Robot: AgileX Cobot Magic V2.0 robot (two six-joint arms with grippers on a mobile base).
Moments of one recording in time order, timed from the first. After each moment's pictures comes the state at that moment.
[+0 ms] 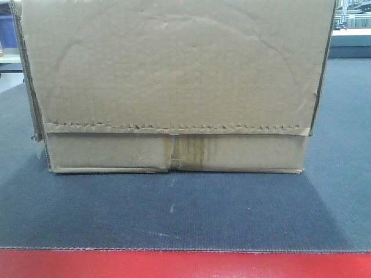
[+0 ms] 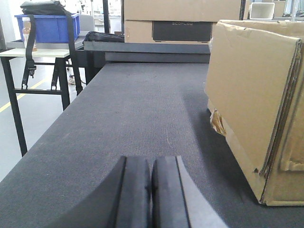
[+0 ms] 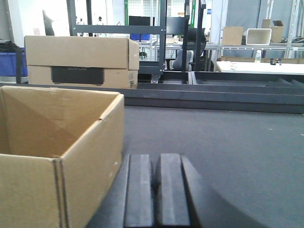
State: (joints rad) left arm 0.04 0.00 0.00 0.01 0.10 0.00; right arm 0.13 0.12 -0.44 -0.02 0.35 0.04
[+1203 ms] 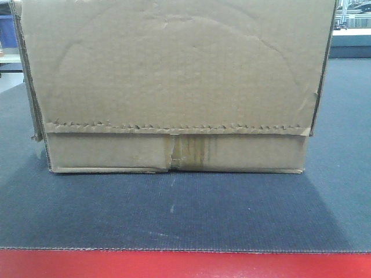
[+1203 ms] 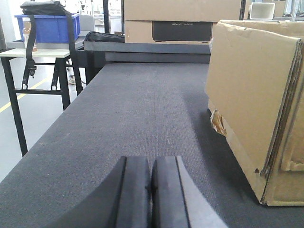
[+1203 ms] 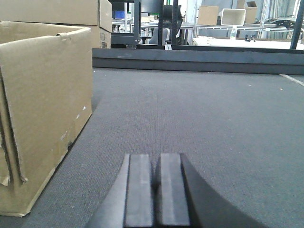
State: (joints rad) left arm 0.04 0.00 0.00 0.01 0.10 0.00; right arm 0.02 0.00 0.00 0.08 0.08 -0.07
